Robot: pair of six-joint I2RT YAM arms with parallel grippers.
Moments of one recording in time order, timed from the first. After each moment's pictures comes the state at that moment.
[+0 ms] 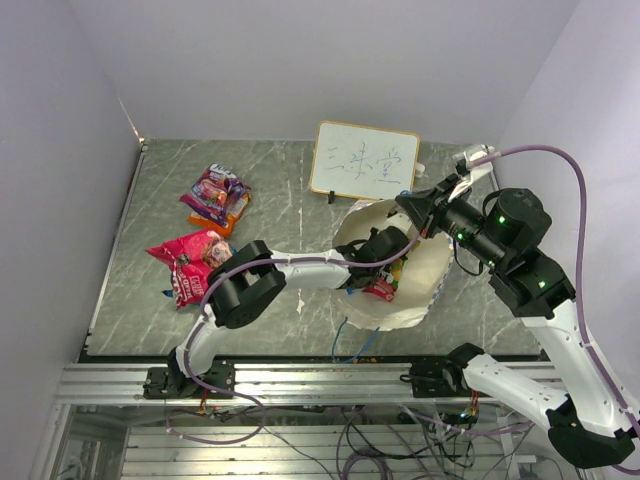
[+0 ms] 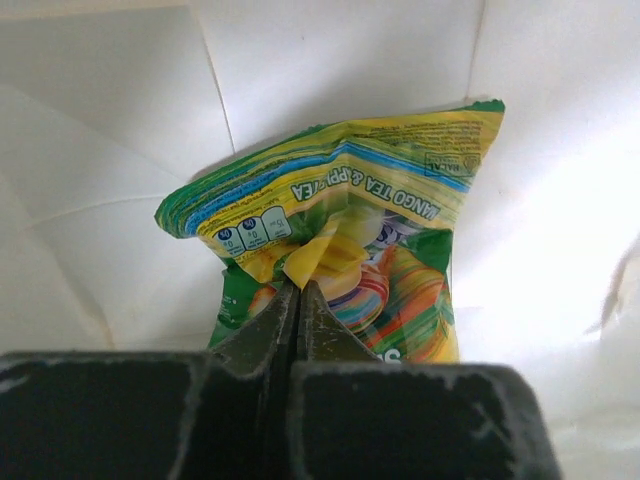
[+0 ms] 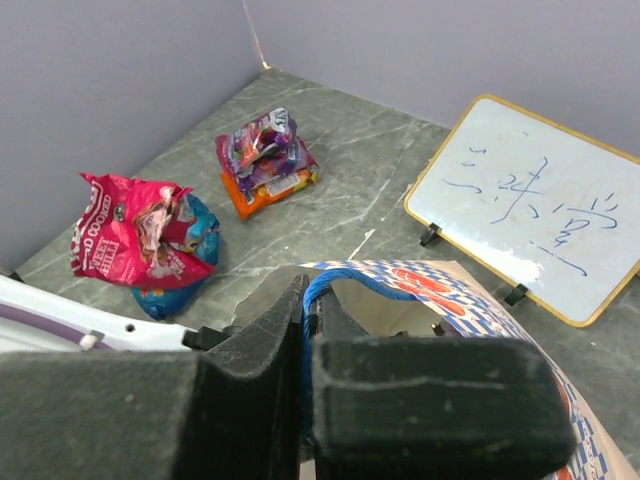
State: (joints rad) left arm -1.11 2.15 1.50 0.04 -0.48 -0.28; right arm 0.55 0.85 1.23 -0.43 -0.15 0.13
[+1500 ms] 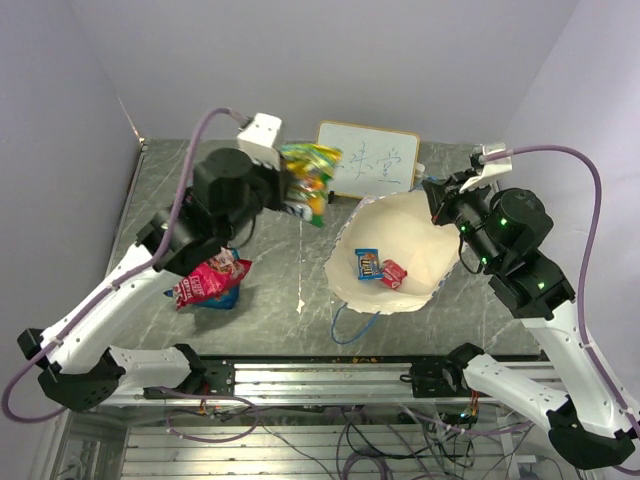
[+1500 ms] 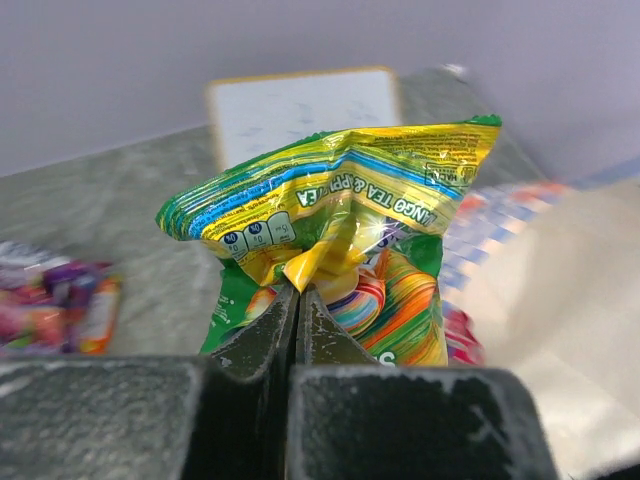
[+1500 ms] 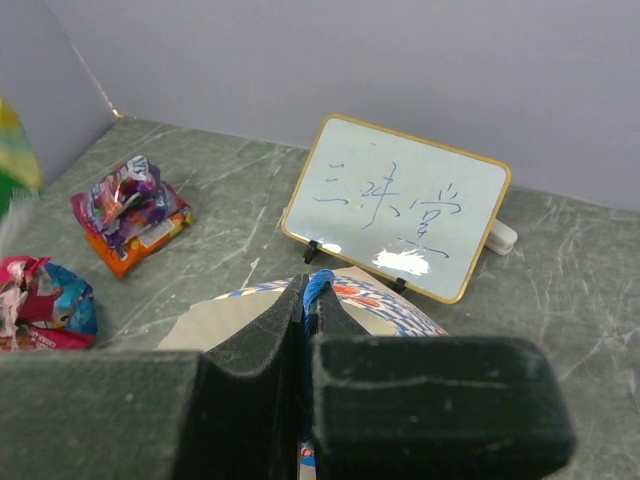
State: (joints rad) left arm -0.91 1.20 1.53 -0.53 -0.33 -0.21; right arm 0.55 0.85 1.21 -0.39 0.19 0.08
